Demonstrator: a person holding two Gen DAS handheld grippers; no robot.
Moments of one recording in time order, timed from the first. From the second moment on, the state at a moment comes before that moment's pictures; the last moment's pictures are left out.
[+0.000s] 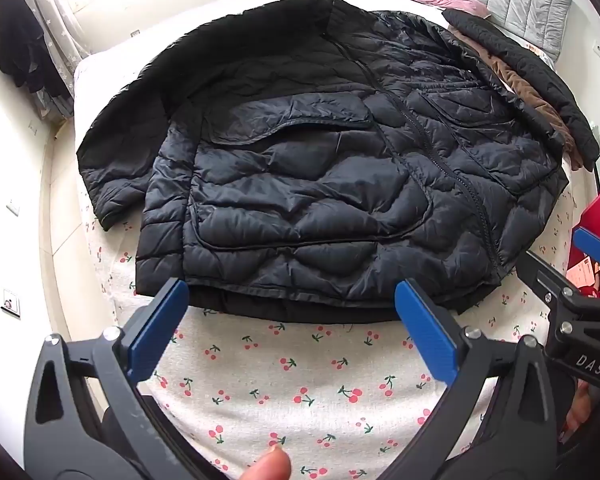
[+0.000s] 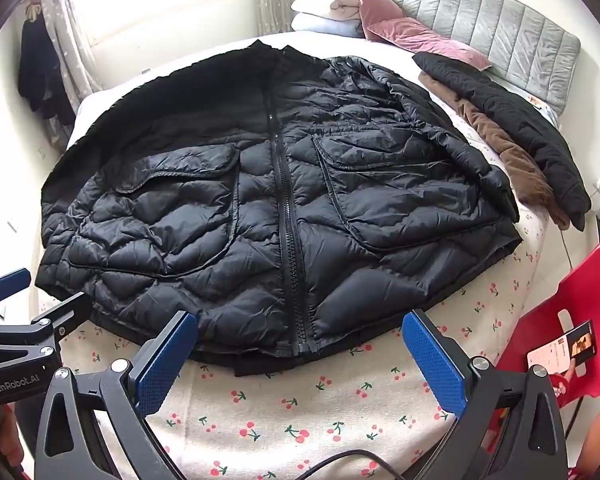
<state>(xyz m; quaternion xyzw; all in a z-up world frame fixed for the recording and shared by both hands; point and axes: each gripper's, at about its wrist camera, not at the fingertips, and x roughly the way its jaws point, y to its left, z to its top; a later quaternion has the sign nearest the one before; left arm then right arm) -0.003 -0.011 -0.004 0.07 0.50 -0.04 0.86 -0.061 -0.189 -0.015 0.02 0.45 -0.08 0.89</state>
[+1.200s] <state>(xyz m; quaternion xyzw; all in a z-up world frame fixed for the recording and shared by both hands) 0.002 -0.002 -0.005 0.07 0.50 -0.04 0.86 -0.059 -0.187 -0.017 0.02 0.45 -0.07 0.89</state>
